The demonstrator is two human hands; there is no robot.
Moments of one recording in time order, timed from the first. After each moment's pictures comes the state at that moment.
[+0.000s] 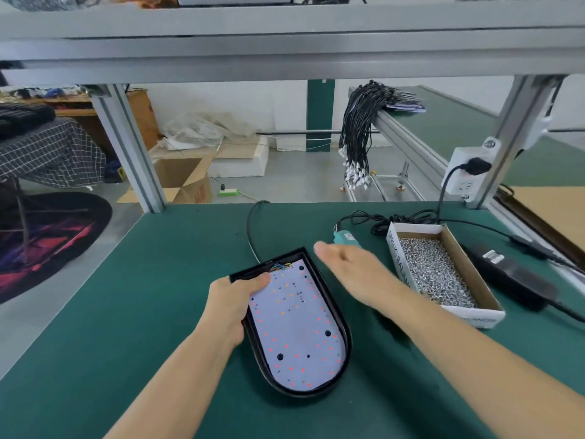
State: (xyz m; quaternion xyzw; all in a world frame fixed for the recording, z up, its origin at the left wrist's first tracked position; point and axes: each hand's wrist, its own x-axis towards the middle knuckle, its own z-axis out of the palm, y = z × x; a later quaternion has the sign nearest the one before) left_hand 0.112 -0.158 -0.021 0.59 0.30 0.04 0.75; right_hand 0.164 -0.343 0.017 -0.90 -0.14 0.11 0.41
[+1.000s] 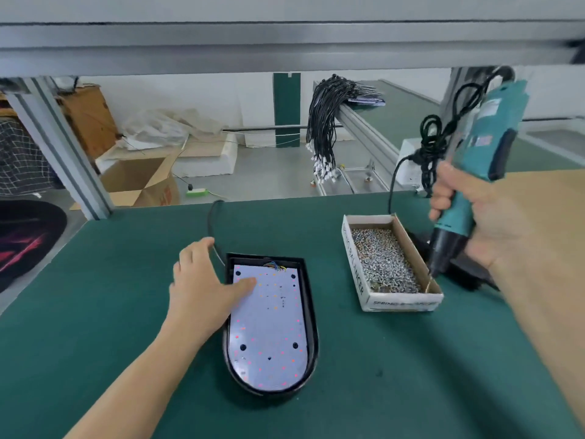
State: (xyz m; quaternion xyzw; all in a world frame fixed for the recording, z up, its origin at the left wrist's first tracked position) left_hand 0.109 -0.197 0.007 0.90 0.17 0.09 0.38; right_hand 0.179 -0.504 0.084 -0.54 -0.04 -0.02 0.84
